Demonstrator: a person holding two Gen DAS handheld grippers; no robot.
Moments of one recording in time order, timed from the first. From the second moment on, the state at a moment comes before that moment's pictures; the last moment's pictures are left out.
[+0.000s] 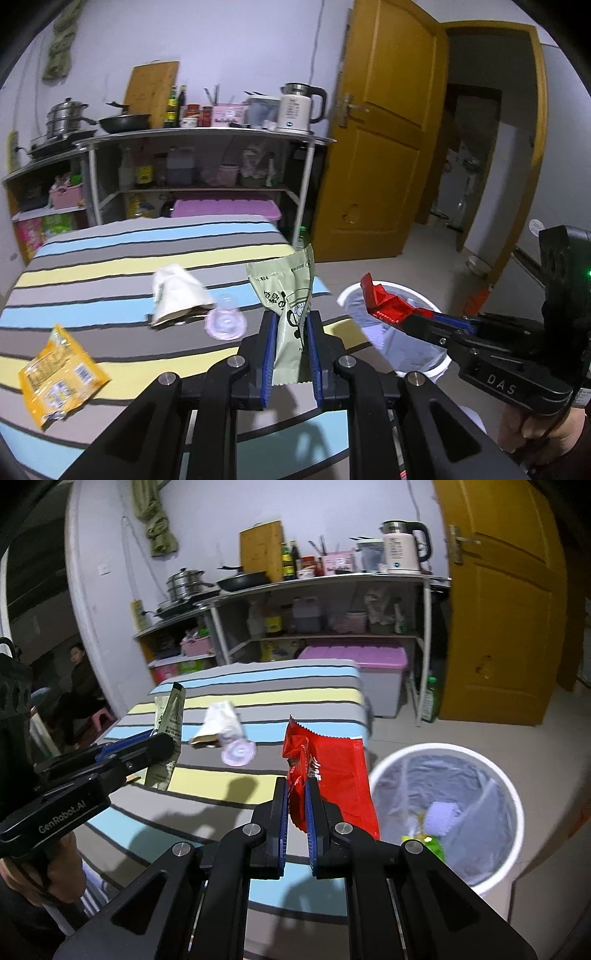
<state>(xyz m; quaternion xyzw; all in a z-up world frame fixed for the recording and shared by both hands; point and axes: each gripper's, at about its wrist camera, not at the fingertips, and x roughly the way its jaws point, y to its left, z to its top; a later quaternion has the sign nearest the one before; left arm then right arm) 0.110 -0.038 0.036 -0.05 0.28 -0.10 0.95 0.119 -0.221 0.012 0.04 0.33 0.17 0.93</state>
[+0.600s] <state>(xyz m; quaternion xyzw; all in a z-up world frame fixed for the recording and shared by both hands) 0.154 -0.115 0.023 -0.03 0.30 -0.17 0.94 0.127 -0.294 -0.004 0.08 0.34 0.10 0.93</state>
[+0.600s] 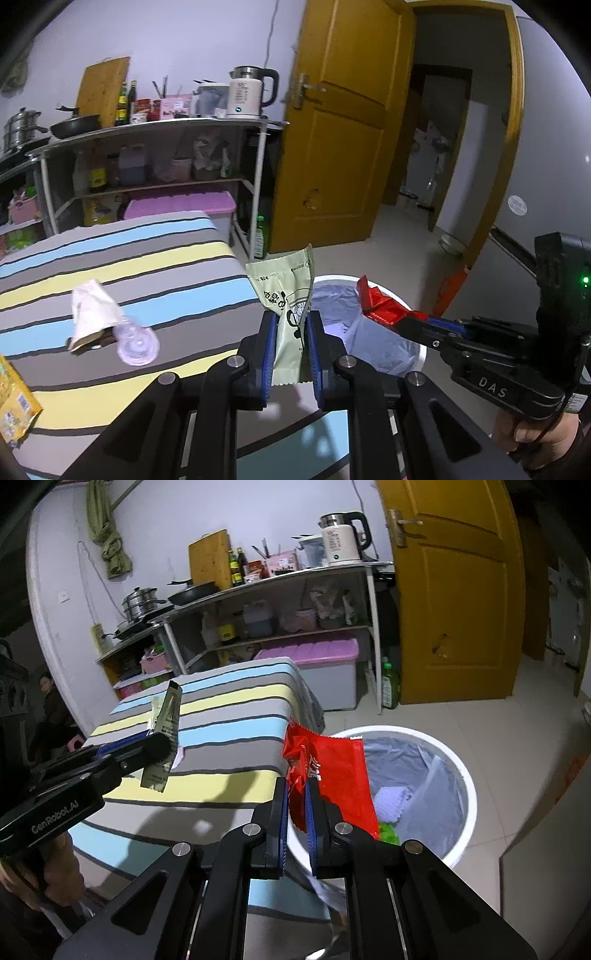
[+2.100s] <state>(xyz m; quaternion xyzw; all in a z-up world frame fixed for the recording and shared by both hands) 0.203 -0.173 -0.016 -0.02 0.35 -0.22 0.91 0.143 -0.346 -0.034 0.12 0.37 0.04 0.92</state>
